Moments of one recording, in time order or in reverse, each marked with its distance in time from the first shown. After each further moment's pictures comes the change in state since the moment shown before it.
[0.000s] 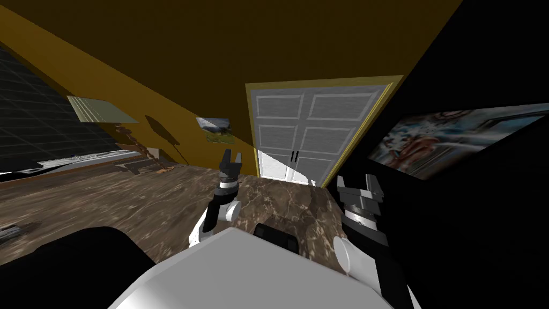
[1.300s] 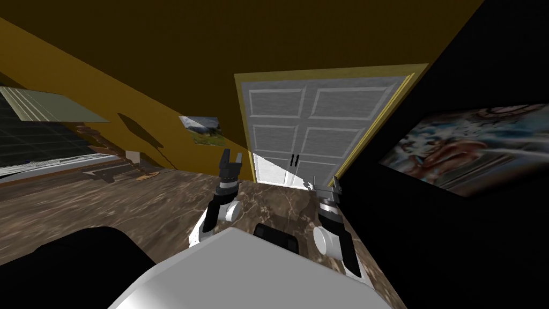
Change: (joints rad) arm -0.122 -0.068 0.184 0.291 -0.181 -0.092 -0.207
